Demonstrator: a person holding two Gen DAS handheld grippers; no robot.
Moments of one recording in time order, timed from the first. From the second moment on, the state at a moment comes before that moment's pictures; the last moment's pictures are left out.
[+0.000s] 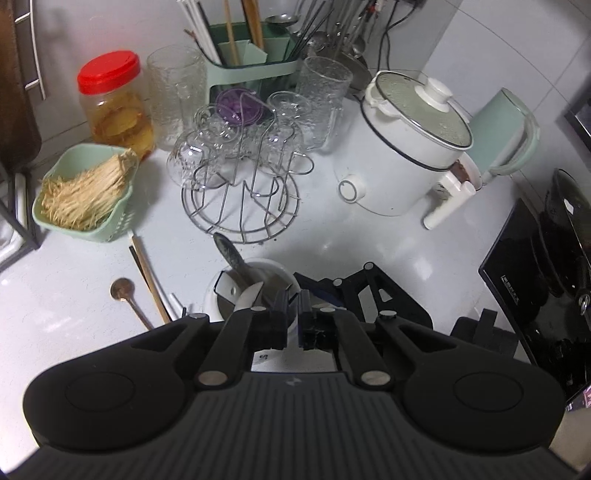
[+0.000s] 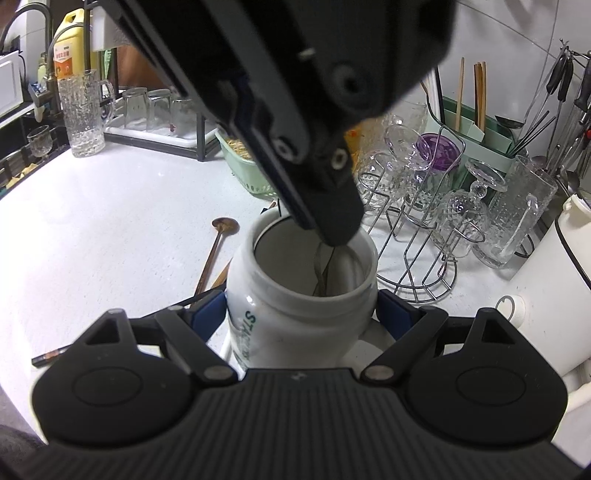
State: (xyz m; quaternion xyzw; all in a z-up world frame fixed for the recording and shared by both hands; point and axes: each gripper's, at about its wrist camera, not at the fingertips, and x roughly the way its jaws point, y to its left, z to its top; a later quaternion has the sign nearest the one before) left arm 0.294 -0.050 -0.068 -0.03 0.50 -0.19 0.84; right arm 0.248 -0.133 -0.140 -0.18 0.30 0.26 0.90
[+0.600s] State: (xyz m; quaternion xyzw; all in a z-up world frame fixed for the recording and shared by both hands) left arm 0.269 -0.002 -0.028 -0.07 0.41 -0.18 0.89; right arm 0.248 -0.128 -0.140 -0.17 0.31 0.23 0.91
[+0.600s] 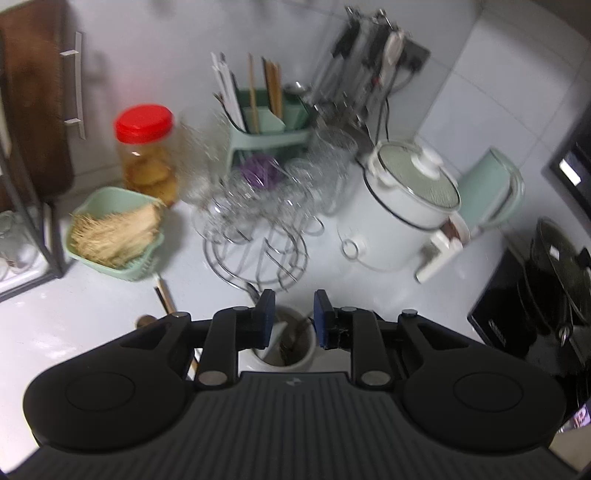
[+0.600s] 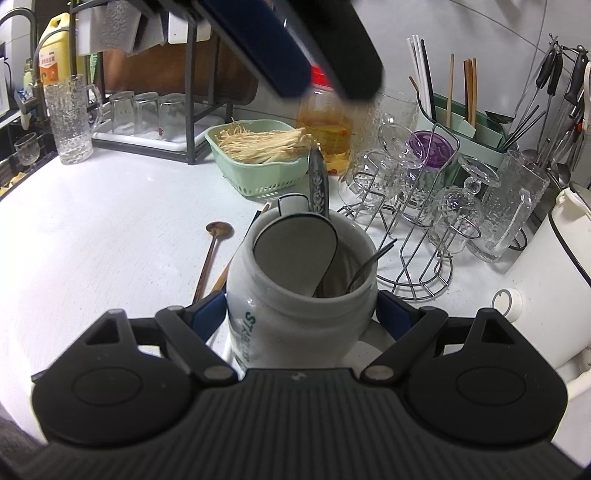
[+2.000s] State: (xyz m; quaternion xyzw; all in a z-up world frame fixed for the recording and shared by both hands) left arm 0.260 0.066 -0.197 -0.12 0.53 -0.09 0.83; right arm 0.229 -0.157 -0.140 -0.17 0.31 0.21 0.91
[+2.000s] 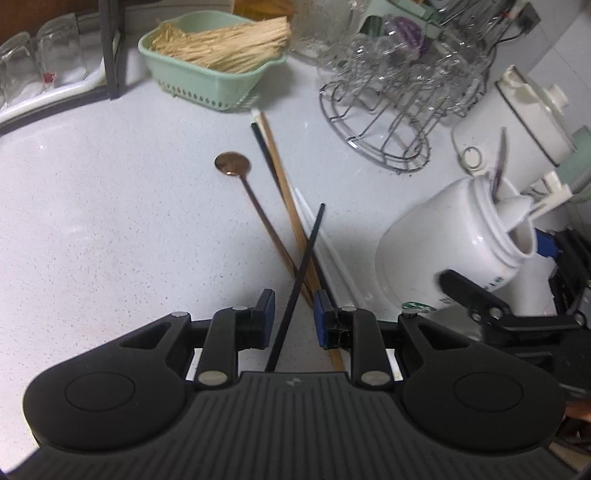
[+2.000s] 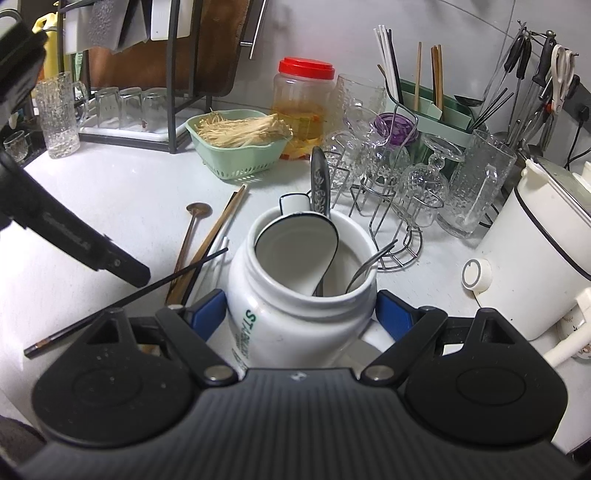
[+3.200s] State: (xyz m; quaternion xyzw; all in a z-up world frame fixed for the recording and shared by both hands) left arm 0.295 0.022 -0.194 0.01 0.56 -0.09 0.83; right arm 0.228 -0.160 -0.141 -0.17 0.31 0.22 0.91
